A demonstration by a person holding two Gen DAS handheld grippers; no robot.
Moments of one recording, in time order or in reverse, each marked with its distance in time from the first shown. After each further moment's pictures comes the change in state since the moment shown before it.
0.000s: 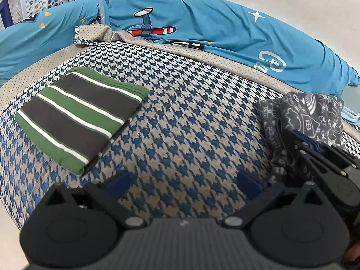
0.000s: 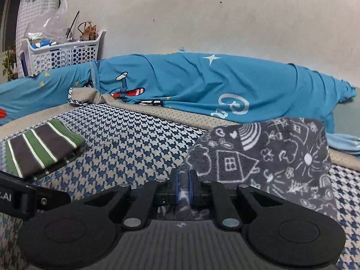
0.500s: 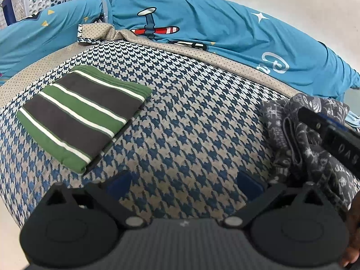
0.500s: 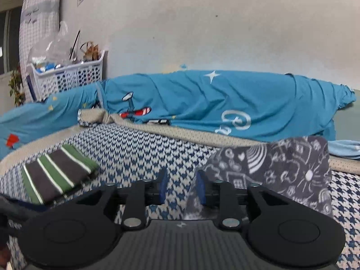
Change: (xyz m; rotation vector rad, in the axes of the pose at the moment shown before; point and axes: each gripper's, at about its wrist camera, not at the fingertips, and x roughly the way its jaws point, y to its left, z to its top) left arm 0.000 0.004 0.002 -0.017 0.003 0.009; right arm -0.024 -0.010 0.031 0.068 -0.047 0.039
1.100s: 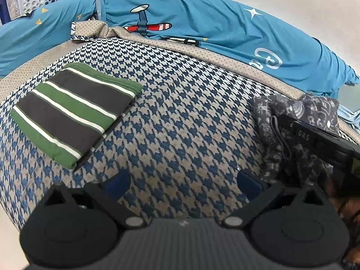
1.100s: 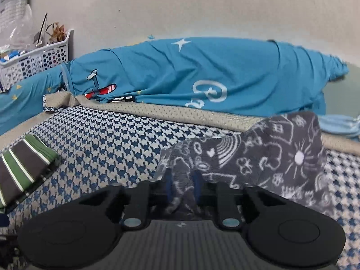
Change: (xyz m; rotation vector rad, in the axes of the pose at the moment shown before) left arm 0.001 -0.009 -0.003 0.008 0.015 -0.020; right arm 0.057 -0.025 -0.010 0.057 0.142 -0.111
